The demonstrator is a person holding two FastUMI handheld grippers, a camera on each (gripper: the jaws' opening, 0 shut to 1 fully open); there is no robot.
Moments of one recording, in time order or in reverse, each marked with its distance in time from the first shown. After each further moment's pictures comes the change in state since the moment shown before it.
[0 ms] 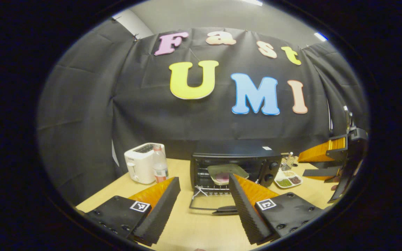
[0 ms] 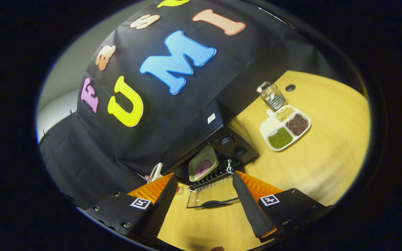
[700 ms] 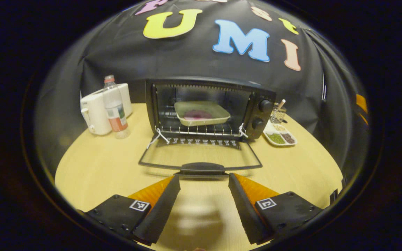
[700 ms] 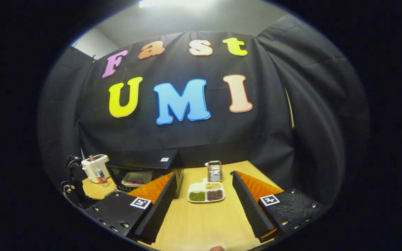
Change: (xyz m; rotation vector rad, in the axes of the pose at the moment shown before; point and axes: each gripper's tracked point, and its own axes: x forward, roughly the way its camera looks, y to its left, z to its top) left arm 0.059 -0.075 -0.173 -0.027 0.467 -0.146; right arm -0.135 -0.064 0.107 -0.648 -0.409 -0.328
